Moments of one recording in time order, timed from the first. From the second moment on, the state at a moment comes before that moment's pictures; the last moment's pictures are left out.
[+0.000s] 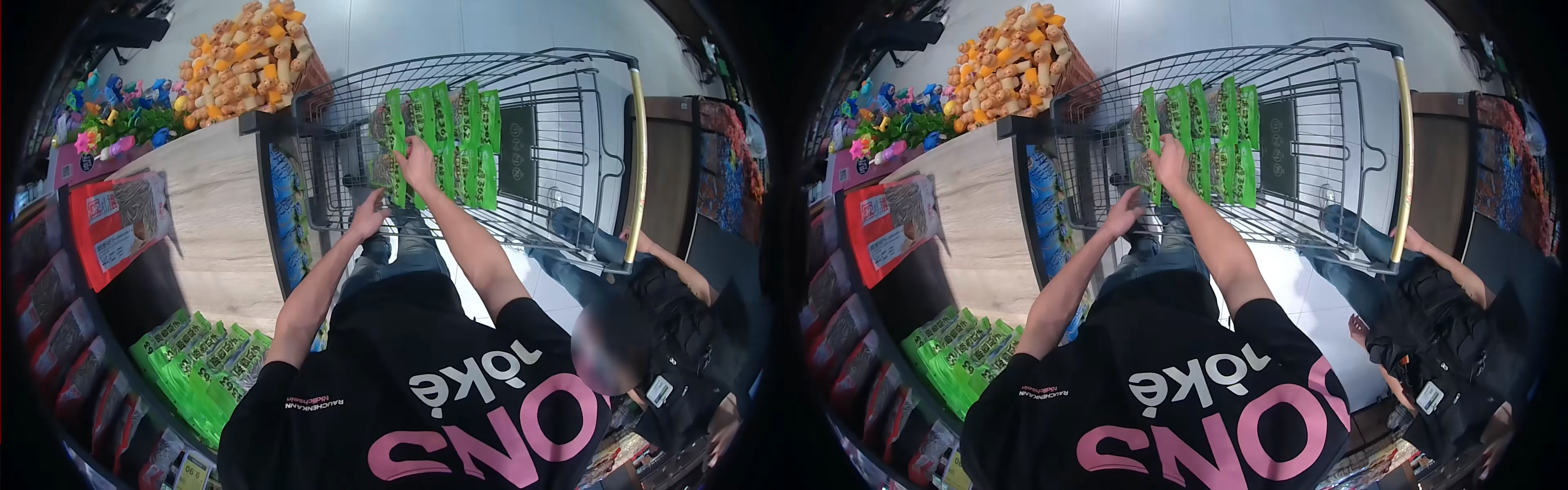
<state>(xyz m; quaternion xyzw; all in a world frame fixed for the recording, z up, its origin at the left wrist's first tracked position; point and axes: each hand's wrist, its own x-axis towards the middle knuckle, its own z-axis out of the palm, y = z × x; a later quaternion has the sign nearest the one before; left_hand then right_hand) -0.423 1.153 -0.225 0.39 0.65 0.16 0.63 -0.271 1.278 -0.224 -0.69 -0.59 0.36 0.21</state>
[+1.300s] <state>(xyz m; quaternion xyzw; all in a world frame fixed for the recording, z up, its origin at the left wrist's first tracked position) -0.490 1.160 -0.177 0.33 0.66 0.36 0.56 -0.308 1.272 -0.081 -0.58 -0.65 0.30 0.40</state>
